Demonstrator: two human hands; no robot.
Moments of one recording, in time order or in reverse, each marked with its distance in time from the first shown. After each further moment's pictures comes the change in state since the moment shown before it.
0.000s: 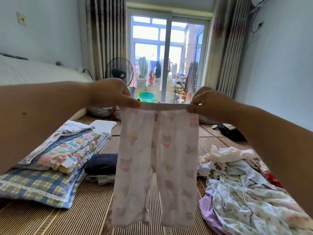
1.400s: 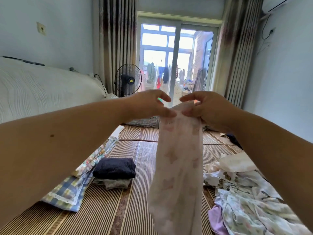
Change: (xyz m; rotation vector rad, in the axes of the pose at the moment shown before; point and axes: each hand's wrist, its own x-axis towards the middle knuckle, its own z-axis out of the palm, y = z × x) left_hand 0.002 0.049 0.022 -0.525 -0.008 -0.114; right_hand 0.004 -0.047 -0.001 0.907 0.003 0.219
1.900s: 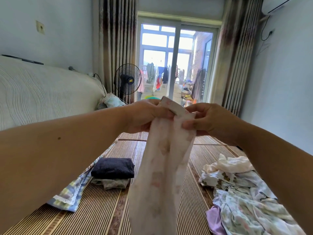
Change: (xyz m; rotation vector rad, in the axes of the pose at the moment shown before) left_hand 0.011 -0.026 0.023 -0.683 -0.206 0.024; right_hand -0.021 0.015 -0.002 0.170 -0.164 0.045
